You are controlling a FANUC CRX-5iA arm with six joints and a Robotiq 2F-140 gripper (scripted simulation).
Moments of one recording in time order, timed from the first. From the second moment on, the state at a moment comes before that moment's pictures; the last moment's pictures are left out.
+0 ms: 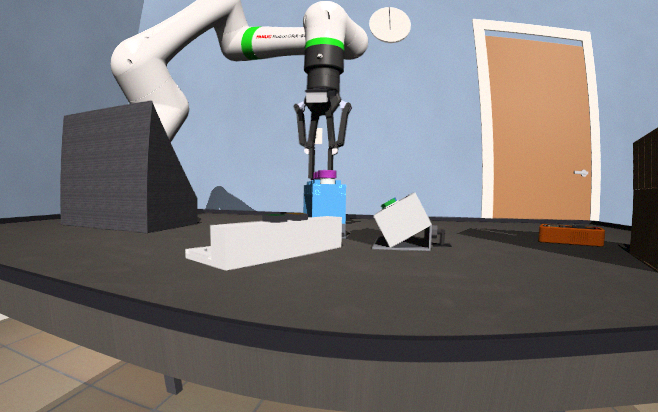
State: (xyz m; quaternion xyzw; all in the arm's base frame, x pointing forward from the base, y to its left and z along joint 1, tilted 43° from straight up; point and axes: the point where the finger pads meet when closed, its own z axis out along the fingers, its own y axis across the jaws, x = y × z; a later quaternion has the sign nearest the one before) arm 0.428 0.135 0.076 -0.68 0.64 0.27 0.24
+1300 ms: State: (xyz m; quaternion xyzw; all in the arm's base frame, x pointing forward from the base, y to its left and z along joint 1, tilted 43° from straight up) arm 0.428 0.135 0.077 -0.87 0.34 0.16 0.33
